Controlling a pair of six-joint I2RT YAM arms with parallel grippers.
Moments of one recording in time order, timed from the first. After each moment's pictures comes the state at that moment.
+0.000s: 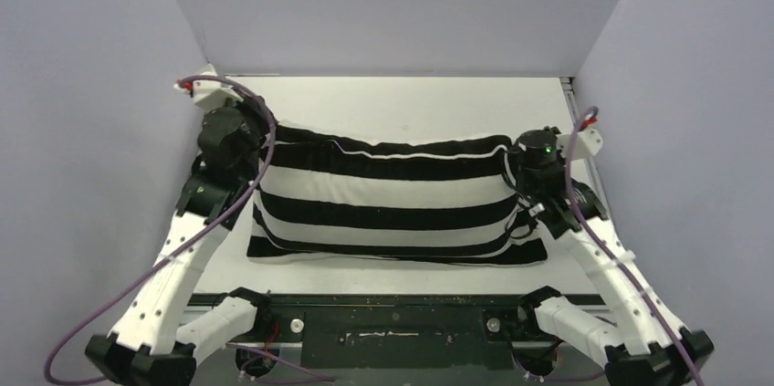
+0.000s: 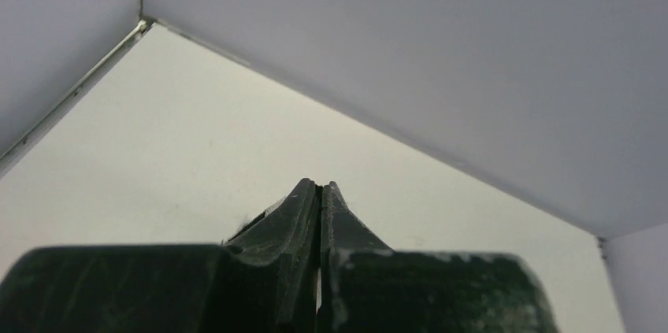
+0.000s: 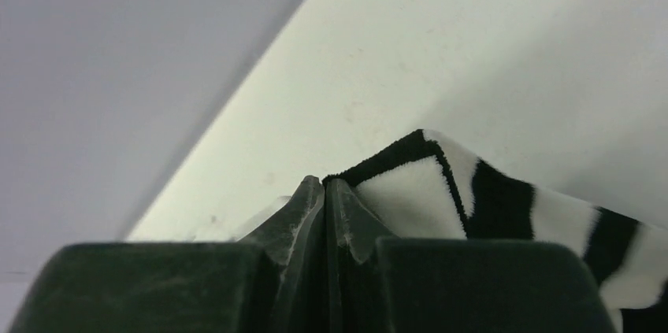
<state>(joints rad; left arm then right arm) -0.34 0.96 1.17 -0.24 -0.50 -0.51 0.40 0.90 1.04 -0.57 0.68 1.04</state>
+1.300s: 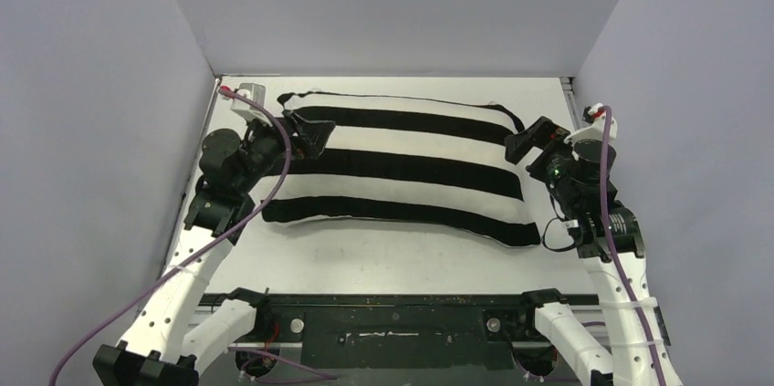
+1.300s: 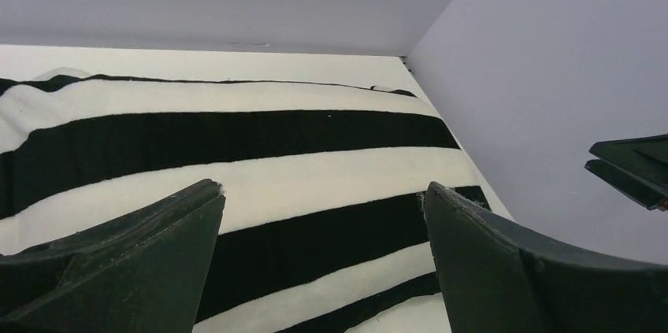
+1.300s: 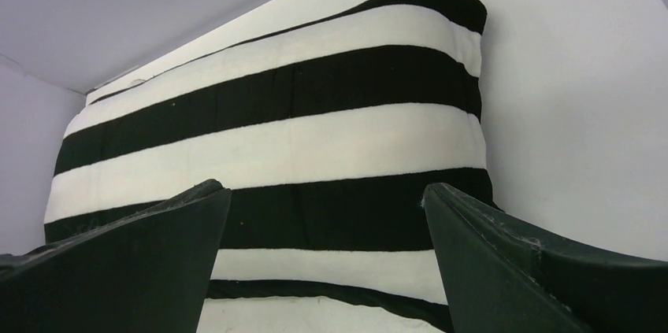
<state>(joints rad) -0.27 0.95 0.94 0.01 0.25 -0.49 0.12 0.79 1.05 -0.59 0.06 0.53</state>
